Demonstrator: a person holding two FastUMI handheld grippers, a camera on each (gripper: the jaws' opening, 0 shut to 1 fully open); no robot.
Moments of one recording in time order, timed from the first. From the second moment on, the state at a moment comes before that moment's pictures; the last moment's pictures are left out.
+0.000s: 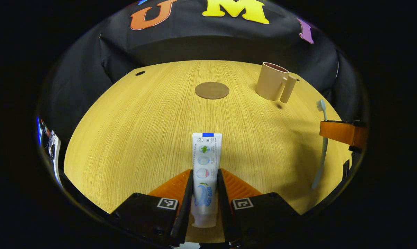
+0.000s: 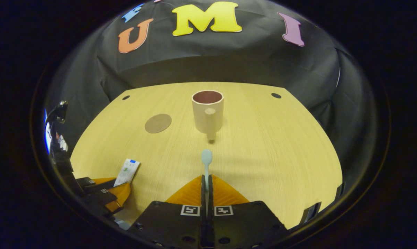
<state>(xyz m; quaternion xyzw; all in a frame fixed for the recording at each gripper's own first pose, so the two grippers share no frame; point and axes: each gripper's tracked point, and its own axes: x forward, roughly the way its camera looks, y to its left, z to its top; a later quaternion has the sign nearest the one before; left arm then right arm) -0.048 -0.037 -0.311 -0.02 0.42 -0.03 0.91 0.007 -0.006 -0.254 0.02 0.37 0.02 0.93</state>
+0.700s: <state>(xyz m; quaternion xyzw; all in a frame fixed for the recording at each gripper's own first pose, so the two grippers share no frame) -0.065 -0.041 -0.279 -0.04 0.39 -0.05 0.92 0.009 0.002 -0.219 0.02 0.33 0.04 0.94</state>
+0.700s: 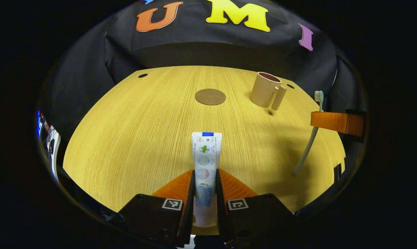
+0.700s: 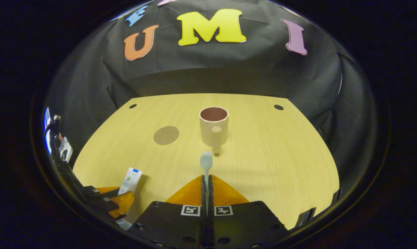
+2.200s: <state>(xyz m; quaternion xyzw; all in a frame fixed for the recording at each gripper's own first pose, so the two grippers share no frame) -0.004 -0.005 -0.197 -0.07 0.31 -0.01 0.95 0.205 0.003 -0.046 0.05 0.15 0.04 0.99</state>
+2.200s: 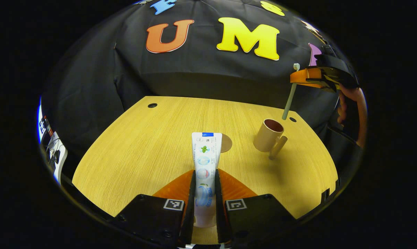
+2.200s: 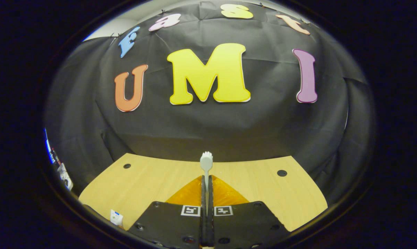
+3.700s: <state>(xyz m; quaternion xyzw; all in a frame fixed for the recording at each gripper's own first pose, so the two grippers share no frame) 0.060 -0.052 -0.146 -0.03 0.21 -0.05 0.97 0.191 -0.017 -0.130 0.06 0.23 0.03 0.97</state>
